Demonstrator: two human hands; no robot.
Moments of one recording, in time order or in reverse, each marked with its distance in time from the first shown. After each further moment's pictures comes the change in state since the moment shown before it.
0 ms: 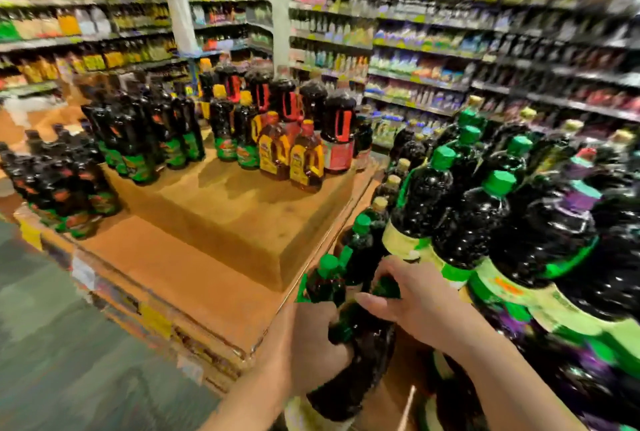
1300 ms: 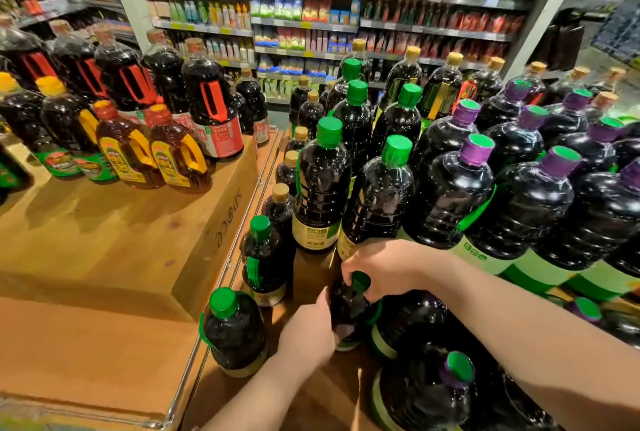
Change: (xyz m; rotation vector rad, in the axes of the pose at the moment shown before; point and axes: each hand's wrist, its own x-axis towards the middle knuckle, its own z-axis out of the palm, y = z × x) left_hand 0.136 0.026 0.154 0.196 -0.514 -0.097; right_hand 0.064 0.158 -0.010 -0.283 -0.476 -0.056
